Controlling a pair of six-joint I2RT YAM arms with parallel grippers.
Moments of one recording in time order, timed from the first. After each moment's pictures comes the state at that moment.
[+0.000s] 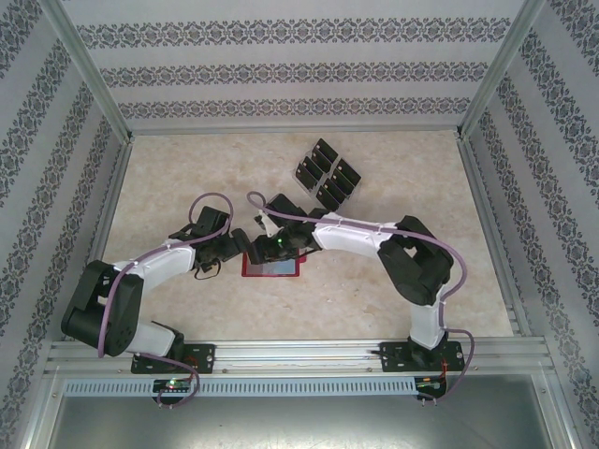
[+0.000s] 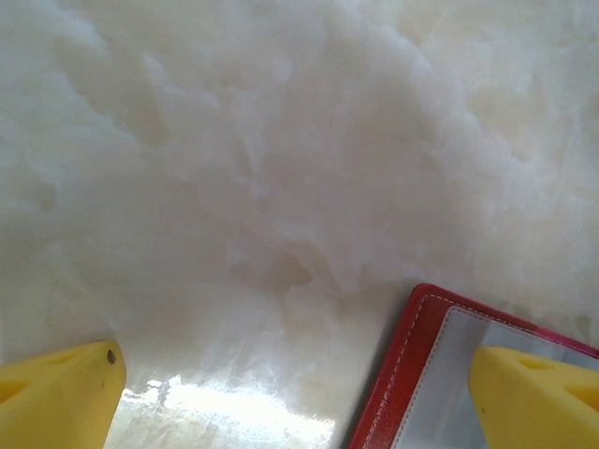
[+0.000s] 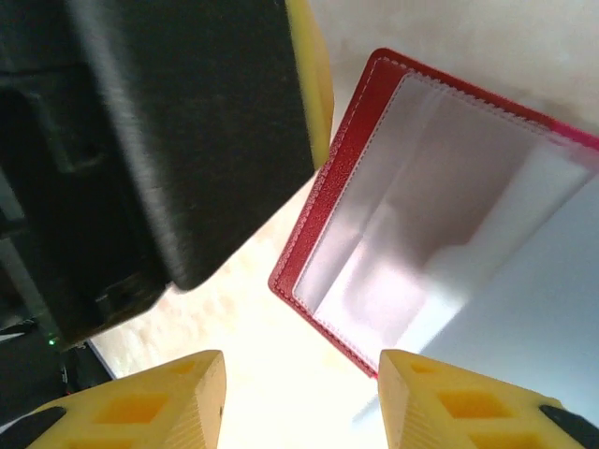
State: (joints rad) left arm -0.32 1.41 0.65 -0.32 0.01 -0.85; right arm 0.86 1.91 1.30 -0.39 -0.43 0.60
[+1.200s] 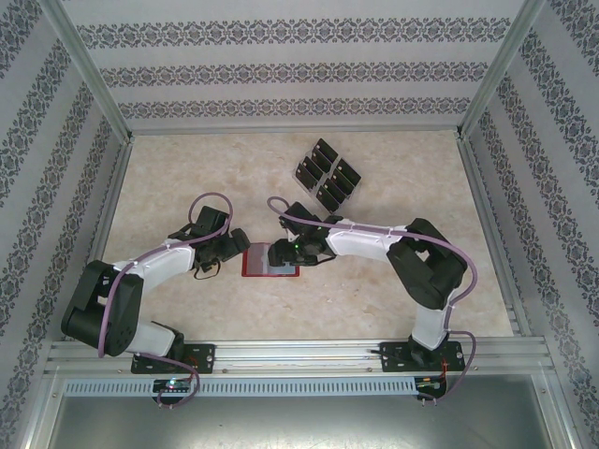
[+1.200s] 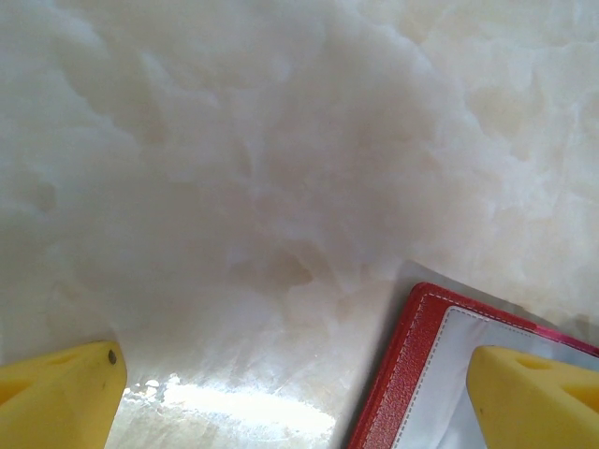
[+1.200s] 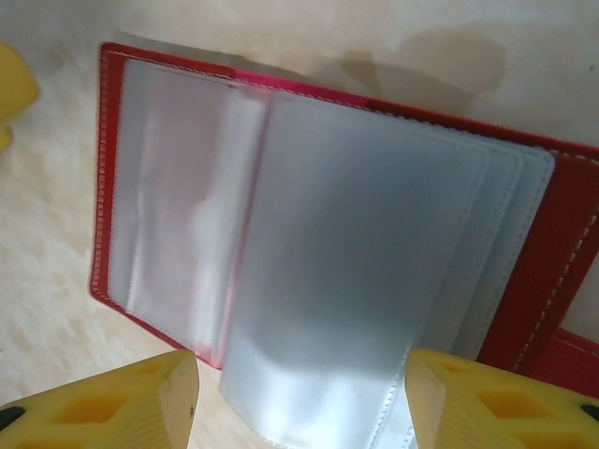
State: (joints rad) left arm -0.31 1.41 0.65 -0.32 0.02 -0.84; right arm 0.82 1.85 1.12 -0.38 -0.27 0.71
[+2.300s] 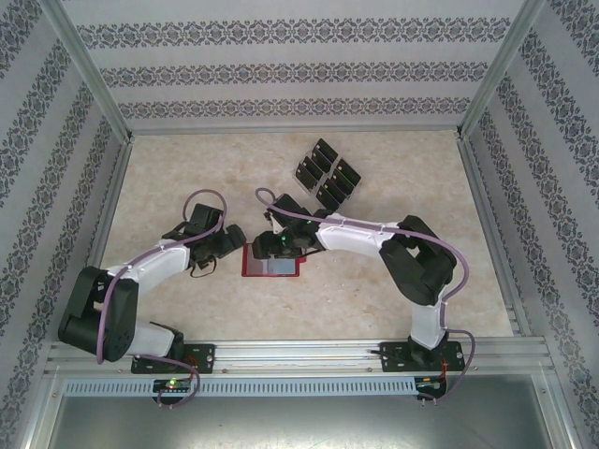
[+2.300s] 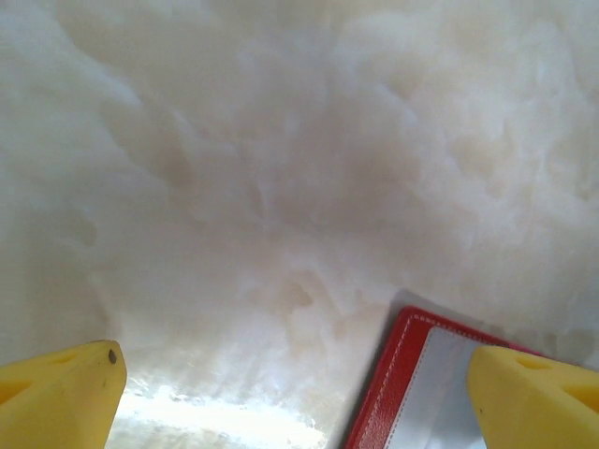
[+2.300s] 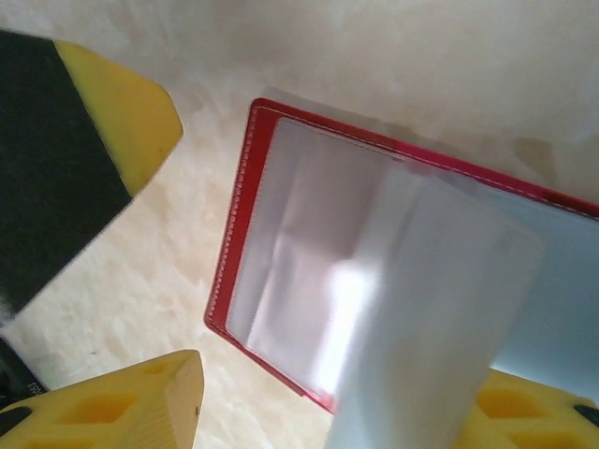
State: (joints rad) left arm -0.25 1.36 0.66 -0.33 0.04 -0.82; right arm 0.85 1.92 1.28 -0.35 -0.35 0.71
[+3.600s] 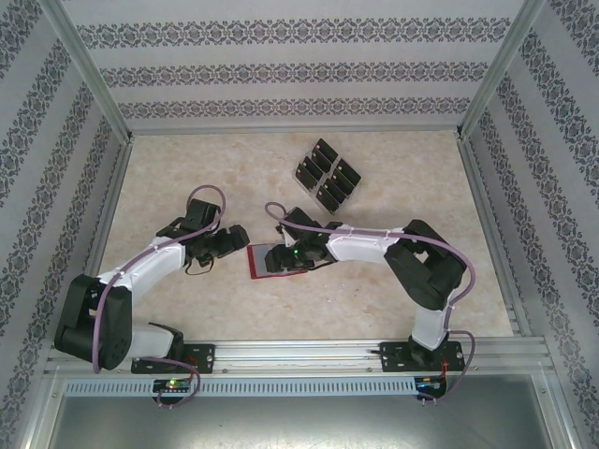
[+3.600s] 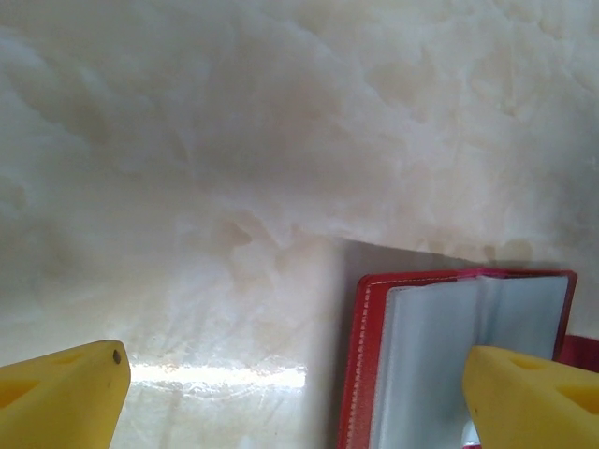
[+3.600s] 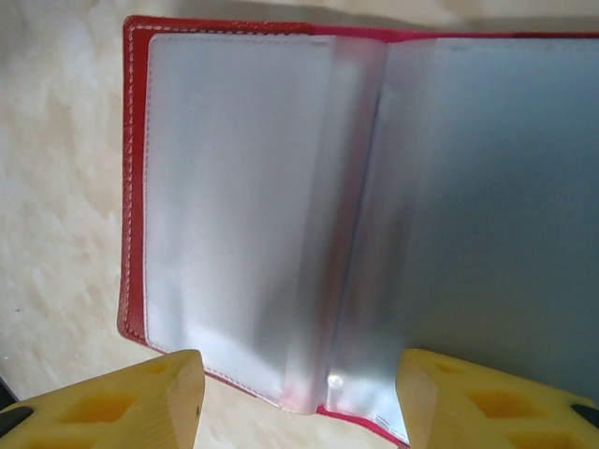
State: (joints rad) left arm -0.26 1.33 0.71 -0.44 0.17 -0.70; right arm 0.83 1.84 1.06 -0.27 -0.35 0.68
